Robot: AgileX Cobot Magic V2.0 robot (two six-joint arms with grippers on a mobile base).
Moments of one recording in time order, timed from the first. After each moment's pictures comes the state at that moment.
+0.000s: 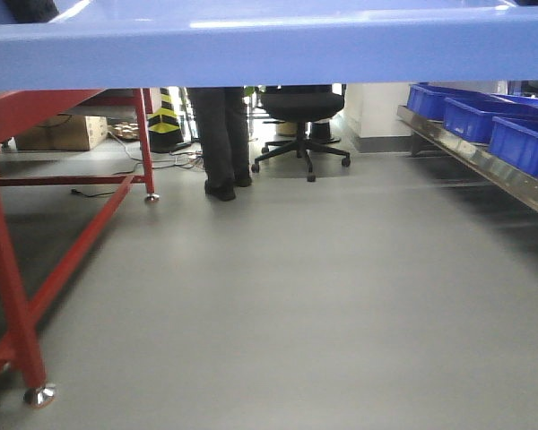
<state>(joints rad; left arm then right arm) -0.53 1.38 -1.41 -0.10 1.23 -0.27 0.41 1.29 -1.33 -0.03 1.16 0.38</state>
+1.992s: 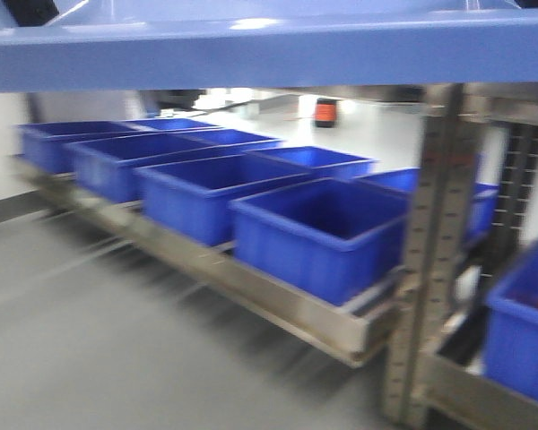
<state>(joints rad) -0.53 1.38 -1.41 -0.11 1.23 -0.27 0.41 1.29 -1.33 -0.04 1.16 0.38</state>
